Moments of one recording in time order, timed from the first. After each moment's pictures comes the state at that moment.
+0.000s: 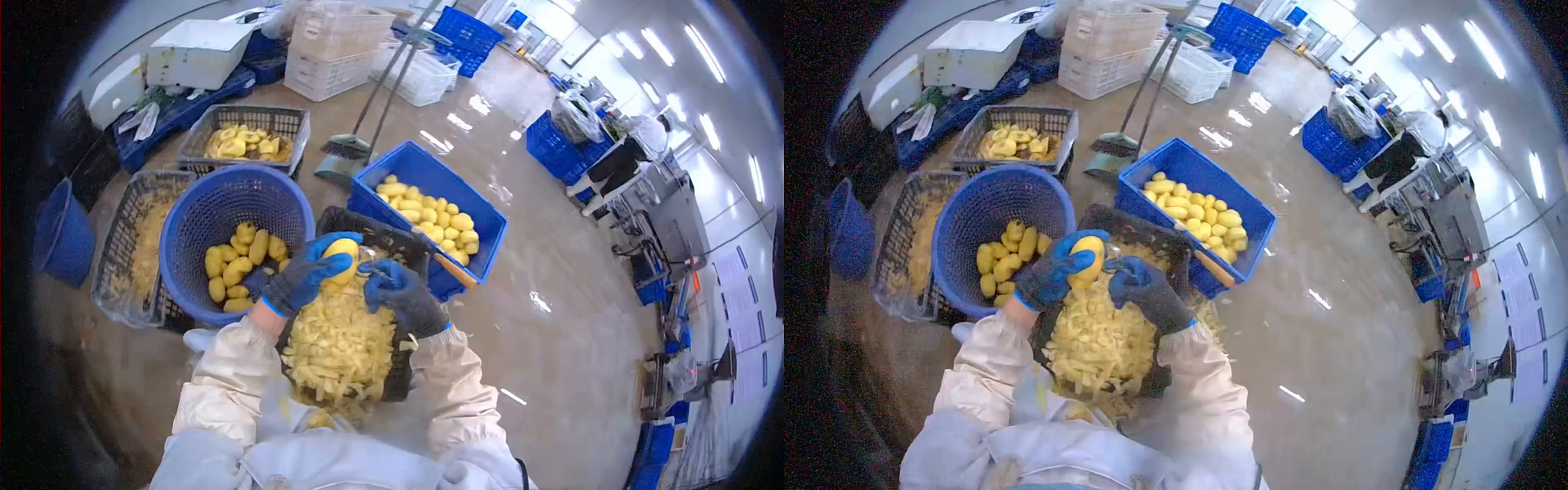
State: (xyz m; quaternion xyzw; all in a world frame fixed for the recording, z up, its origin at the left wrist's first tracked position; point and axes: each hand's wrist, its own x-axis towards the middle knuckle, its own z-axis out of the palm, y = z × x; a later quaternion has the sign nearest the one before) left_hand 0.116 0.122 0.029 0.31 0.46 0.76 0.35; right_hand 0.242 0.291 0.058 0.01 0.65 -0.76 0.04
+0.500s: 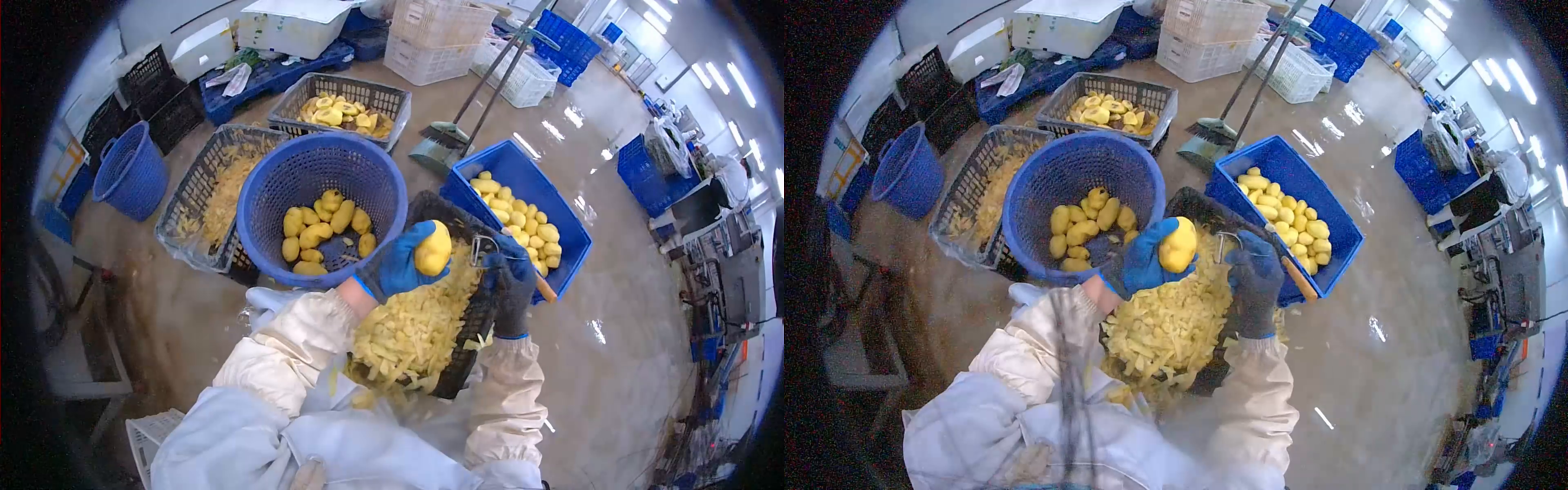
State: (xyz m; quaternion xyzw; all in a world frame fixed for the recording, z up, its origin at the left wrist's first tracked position) left_hand 0.120 0.127 -0.010 -0.01 0.18 0.86 0.49; right_hand 0.218 0.295 0.033 0.15 0.66 -0.70 -0.23
